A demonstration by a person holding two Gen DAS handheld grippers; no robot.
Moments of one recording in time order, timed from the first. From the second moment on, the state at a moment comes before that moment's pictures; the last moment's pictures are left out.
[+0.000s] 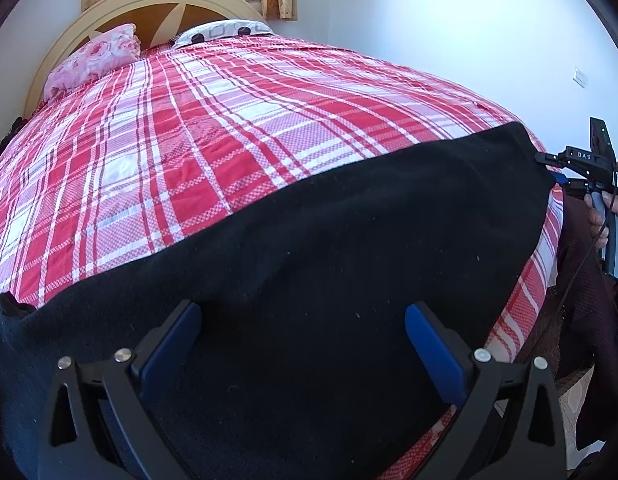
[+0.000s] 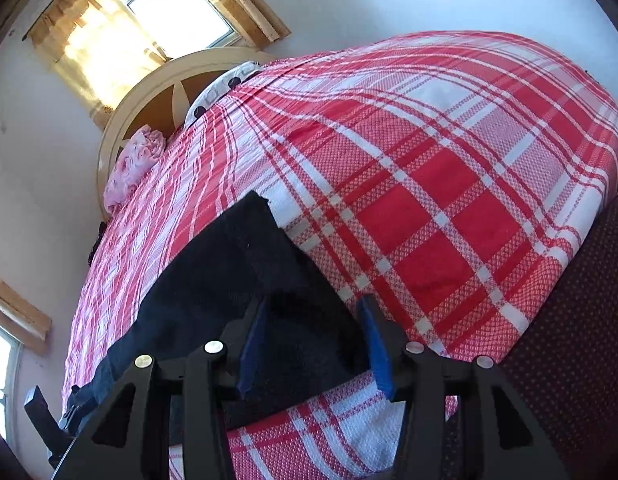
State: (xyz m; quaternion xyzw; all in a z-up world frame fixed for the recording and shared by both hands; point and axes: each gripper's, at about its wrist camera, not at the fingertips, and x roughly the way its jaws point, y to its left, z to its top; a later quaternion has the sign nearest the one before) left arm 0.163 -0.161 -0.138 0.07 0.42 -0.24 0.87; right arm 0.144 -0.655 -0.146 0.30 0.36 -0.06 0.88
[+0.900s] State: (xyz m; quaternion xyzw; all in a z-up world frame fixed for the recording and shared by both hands) left arm 0.162 -0.162 -0.139 0.07 0.42 -0.23 0.87; right arm 0.163 -0.640 -0.150 0.28 0.37 0.02 0.89
